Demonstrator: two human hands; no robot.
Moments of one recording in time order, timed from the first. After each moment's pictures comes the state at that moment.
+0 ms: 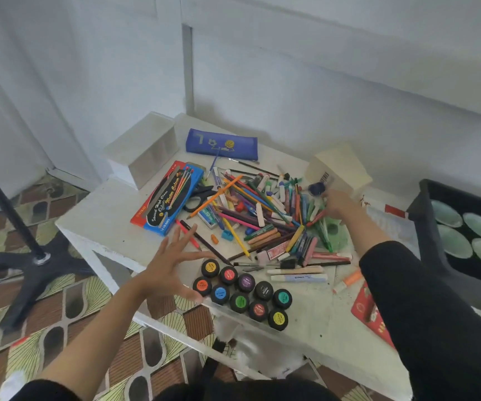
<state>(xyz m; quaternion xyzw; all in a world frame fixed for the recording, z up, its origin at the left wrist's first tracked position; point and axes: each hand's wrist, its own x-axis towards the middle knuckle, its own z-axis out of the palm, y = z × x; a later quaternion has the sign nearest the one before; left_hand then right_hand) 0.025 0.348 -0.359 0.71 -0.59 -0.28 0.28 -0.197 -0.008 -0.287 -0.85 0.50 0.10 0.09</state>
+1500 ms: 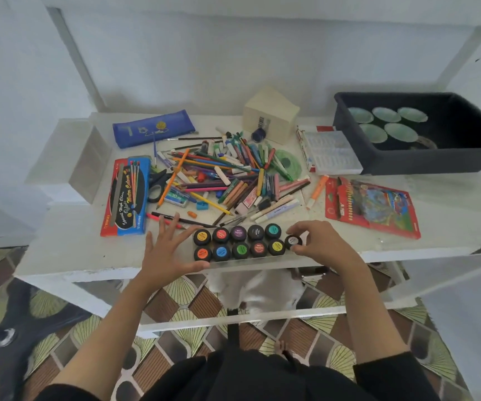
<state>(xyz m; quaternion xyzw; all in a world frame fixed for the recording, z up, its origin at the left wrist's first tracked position) 0.025 0.347 -0.353 0.71 -0.64 -0.25 0.17 -0.289 0.270 -0.291 -0.75 0.57 -0.09 0.32</state>
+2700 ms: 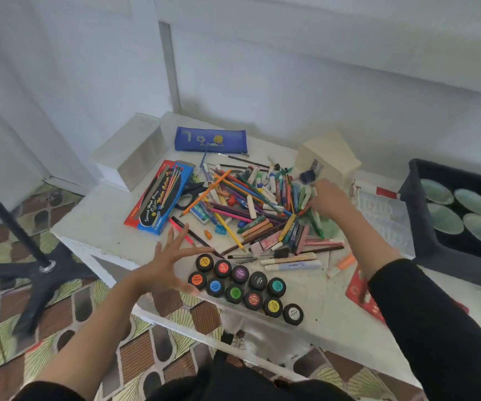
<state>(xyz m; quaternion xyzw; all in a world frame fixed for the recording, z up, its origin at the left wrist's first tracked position) 0.018 0.345 -0.333 0.71 -0.55 -0.39 0.20 -0.213 0.043 -0.264 -0.86 0.49 0.01 0.12</state>
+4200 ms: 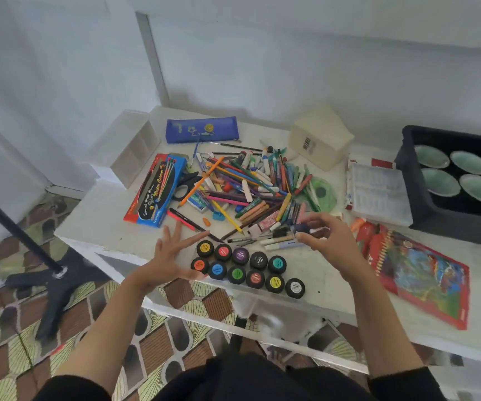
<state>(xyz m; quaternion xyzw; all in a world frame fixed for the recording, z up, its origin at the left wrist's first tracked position) 0.008 0.352 -0.341 0.73 -0.50 -0.40 0.24 -0.287 0.179 -0.279 -0.69 0.46 -0.24 0.50</state>
